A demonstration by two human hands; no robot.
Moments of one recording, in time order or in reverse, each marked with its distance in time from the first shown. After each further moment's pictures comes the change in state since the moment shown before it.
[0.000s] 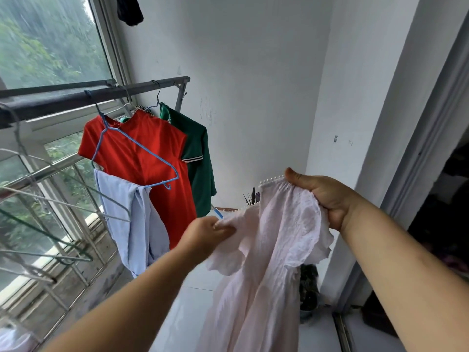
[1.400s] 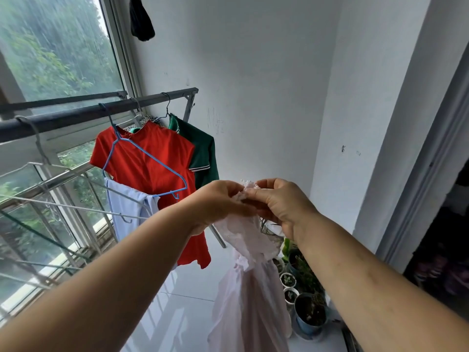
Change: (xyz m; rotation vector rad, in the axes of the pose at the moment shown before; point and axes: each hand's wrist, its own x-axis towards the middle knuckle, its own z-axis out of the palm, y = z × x) left_hand 0.007 0.104 -0.070 -0.227 -0.328 -0.004; right_hand 0.027 0.014 0.078 -0.153 0.183 -0.300
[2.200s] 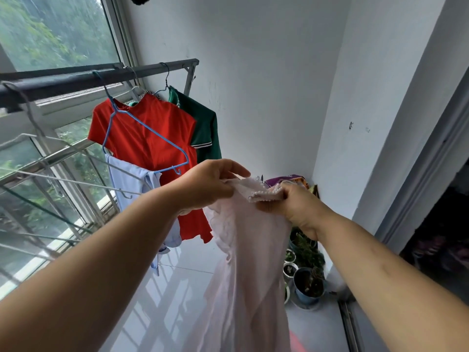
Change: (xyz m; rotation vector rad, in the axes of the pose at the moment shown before) left_hand -0.007 -0.023 -0.015 0.170 0.008 0.110; right_hand 0.003 0.058 -0.034 -0.266 -0.199 -0.039
